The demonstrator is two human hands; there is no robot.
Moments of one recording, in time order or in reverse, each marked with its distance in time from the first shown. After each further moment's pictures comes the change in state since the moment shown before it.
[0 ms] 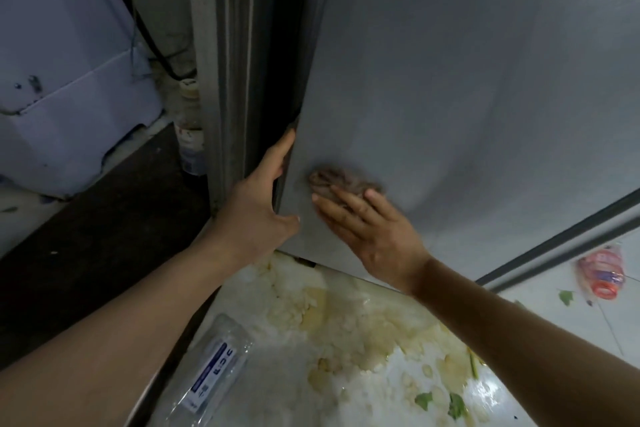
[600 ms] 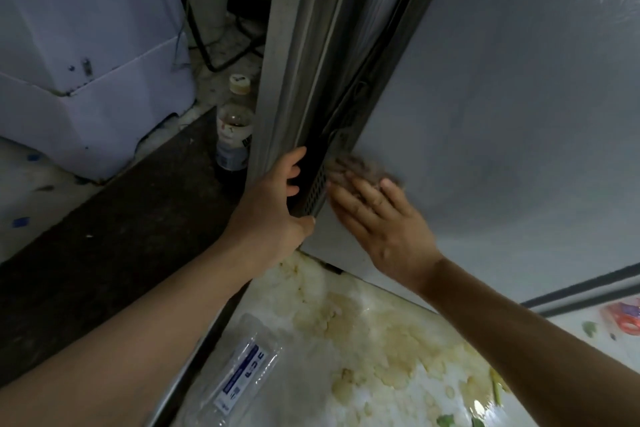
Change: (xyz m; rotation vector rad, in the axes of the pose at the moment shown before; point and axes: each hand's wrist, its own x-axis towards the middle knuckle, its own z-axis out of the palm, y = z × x) left_hand -0.009 -0.016 -0.030 0.038 0.108 -0.147; right_hand 0.050 -0.008 -0.004 -0.026 0.082 -0.012
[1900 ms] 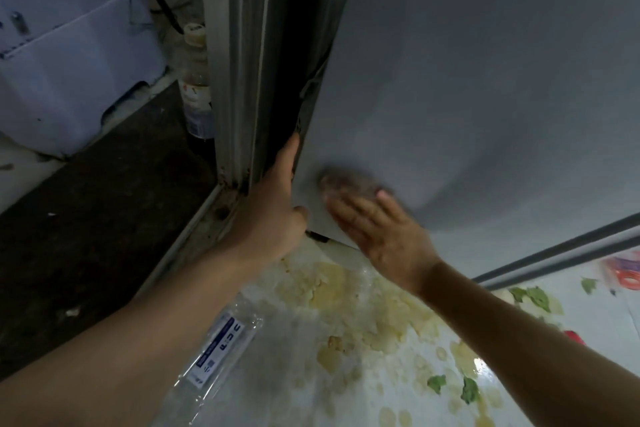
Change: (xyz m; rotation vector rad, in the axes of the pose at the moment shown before) left_hand -0.003 -0.021 0.056 0.037 -0.055 0.000; right_hand -0.068 -0.032 0.024 0.112 -0.218 -0.048
